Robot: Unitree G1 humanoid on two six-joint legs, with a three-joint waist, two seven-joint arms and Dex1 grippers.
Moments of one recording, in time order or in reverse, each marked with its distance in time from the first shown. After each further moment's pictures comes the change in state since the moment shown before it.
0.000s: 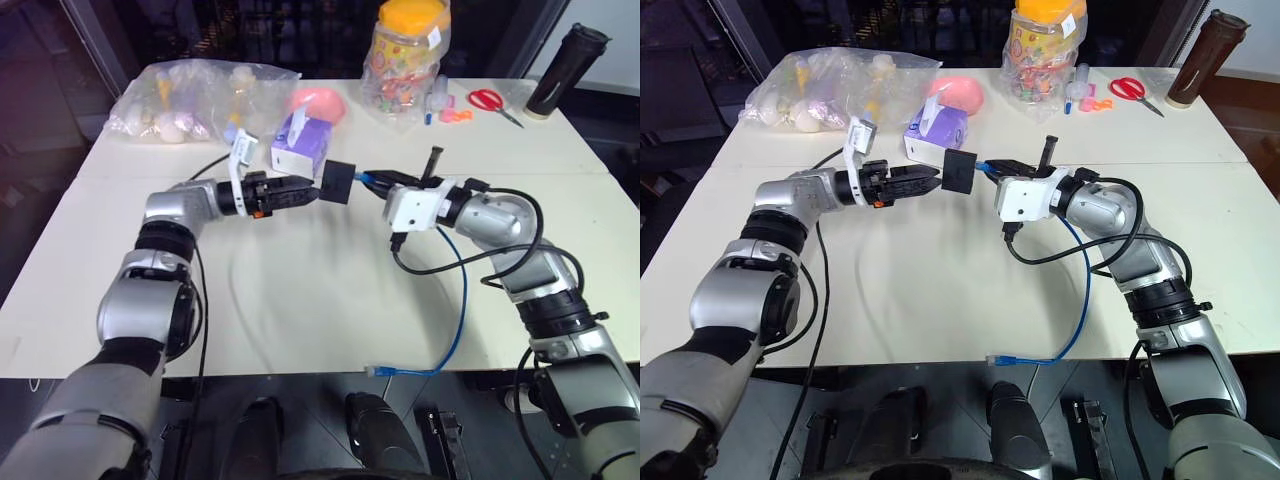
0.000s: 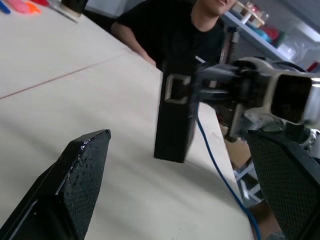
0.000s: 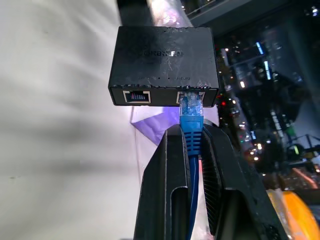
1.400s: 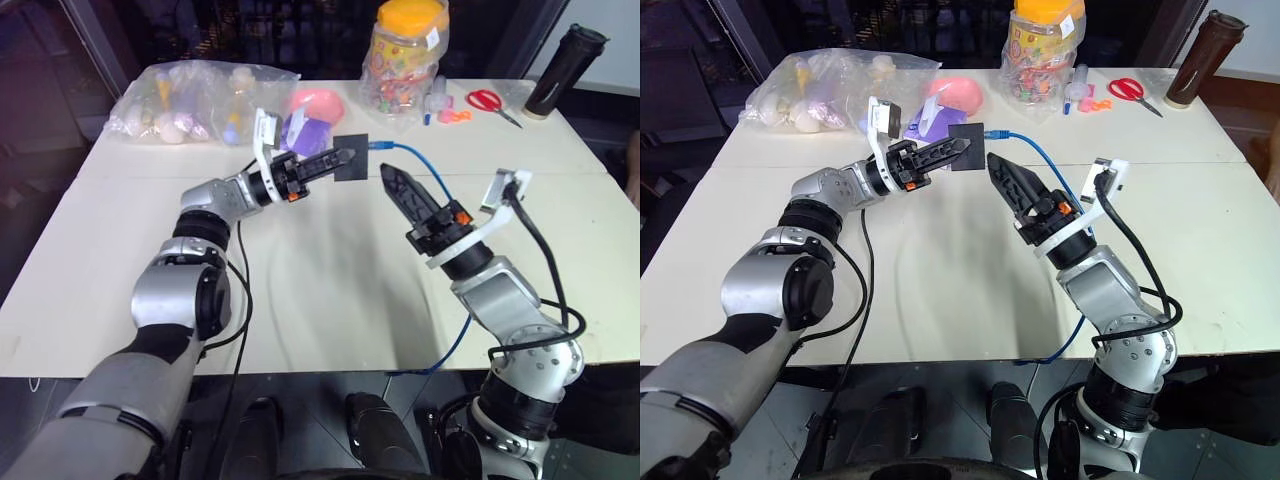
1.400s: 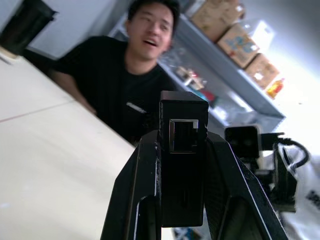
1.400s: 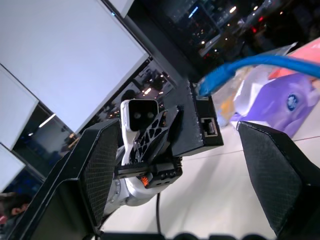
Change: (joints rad) left arm -0.042 -0.149 0.243 -0.024 -0.049 0.187 -0.028; right arm 0.345 0.604 -0.560 -0.712 1.433 1.238 -0.548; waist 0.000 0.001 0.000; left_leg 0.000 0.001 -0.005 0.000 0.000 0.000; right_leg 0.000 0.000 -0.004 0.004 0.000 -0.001
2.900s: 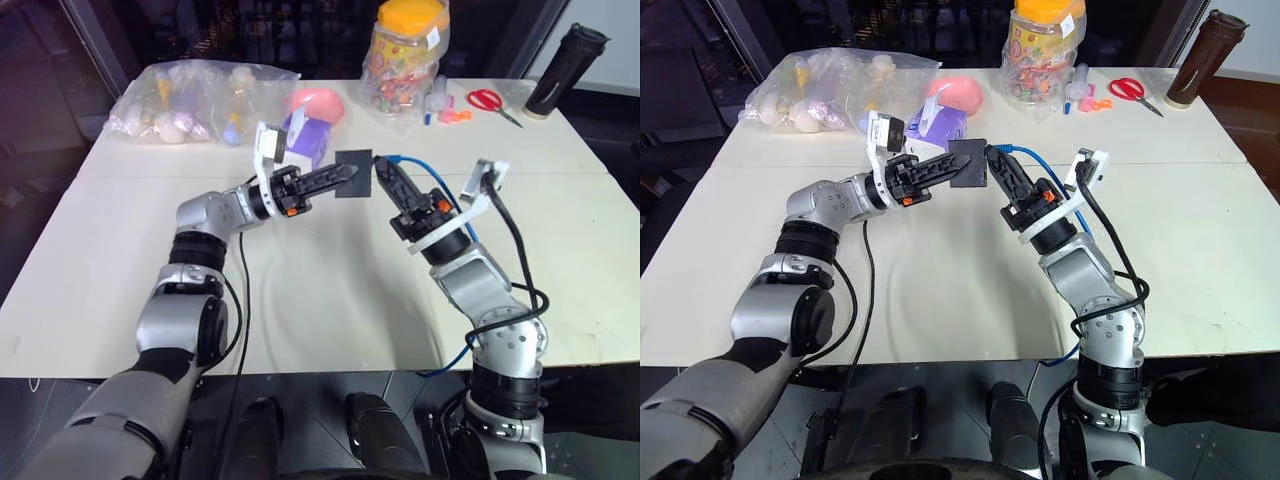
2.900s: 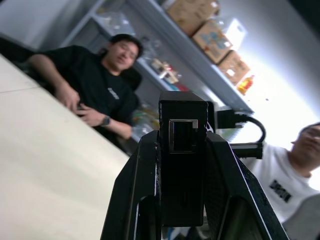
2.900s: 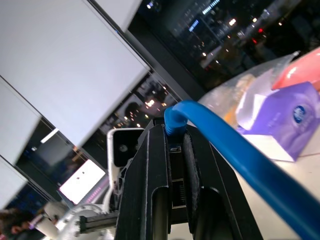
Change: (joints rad) left arm 0.140 0.035 -0.083 -0.234 -0.118 0.140 0.057; right arm -0.041 -0.107 0.141 0.179 -0.031 -0.275 0.017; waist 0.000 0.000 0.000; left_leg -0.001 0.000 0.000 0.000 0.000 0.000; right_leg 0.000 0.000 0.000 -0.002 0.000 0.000
